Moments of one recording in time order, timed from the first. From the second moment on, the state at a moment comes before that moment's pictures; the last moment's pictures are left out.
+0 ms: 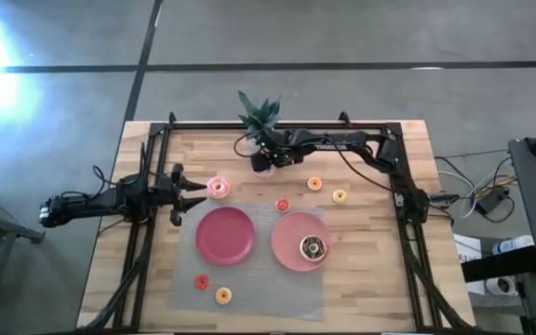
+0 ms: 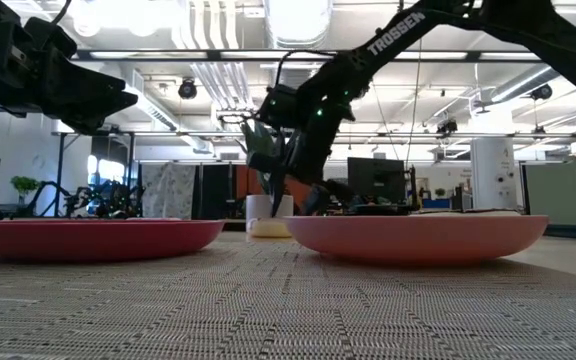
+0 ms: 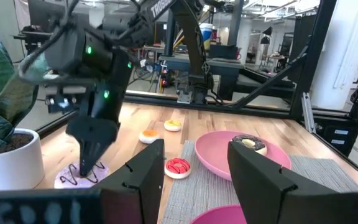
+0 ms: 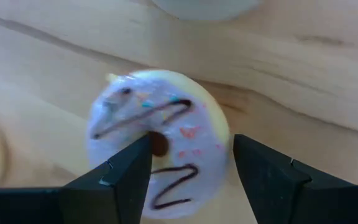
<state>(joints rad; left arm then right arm) 0.11 0.05 0.01 0.02 0.02 -0.09 -0.37 2.23 1.68 -0.59 0.03 0.93</state>
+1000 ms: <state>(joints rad) 0.11 0.05 0.01 0.02 0.02 -0.09 -0.20 1.99 1.67 -0.95 0.01 0.71</state>
